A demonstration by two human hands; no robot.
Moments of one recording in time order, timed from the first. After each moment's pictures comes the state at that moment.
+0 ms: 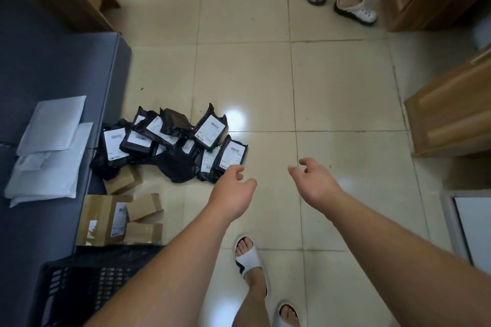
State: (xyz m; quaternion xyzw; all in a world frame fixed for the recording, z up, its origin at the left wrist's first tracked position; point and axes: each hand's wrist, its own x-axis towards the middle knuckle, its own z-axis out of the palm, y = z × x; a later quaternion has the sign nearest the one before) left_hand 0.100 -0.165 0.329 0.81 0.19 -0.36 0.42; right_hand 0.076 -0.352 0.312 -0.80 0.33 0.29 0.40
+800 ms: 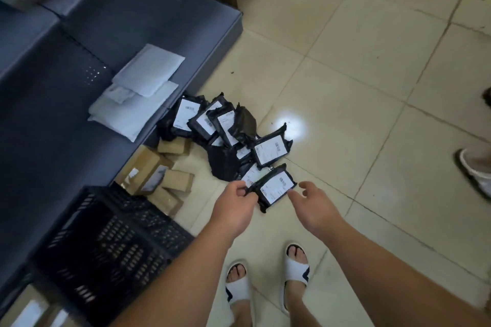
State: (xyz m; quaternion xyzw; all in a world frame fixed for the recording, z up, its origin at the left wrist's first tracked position) left_hand 0.198 -0.081 0.315 0.68 0.48 -0.22 0.51; right_hand 0.261 -0.246 0.283 -0.85 0.09 0.42 0.31
